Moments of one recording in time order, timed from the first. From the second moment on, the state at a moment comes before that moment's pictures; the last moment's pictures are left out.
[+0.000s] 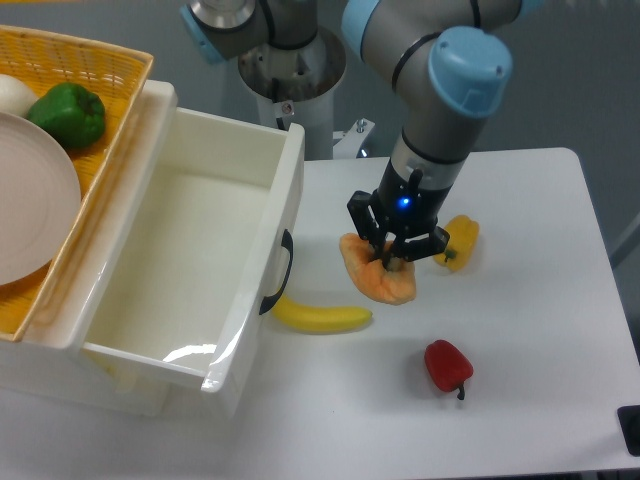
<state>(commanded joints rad) 2.61 -1.76 -1.44 -1.42 1.15 0.88</state>
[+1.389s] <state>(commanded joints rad) 2.42 -1.62 -1.50 -1.56 1.05 0.74</state>
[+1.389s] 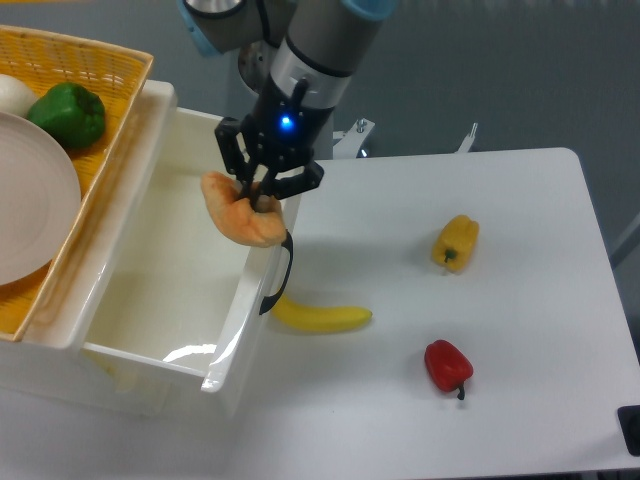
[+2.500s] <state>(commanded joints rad) 2.36 -1.63 -1.52 -1.52 1.05 0.75</state>
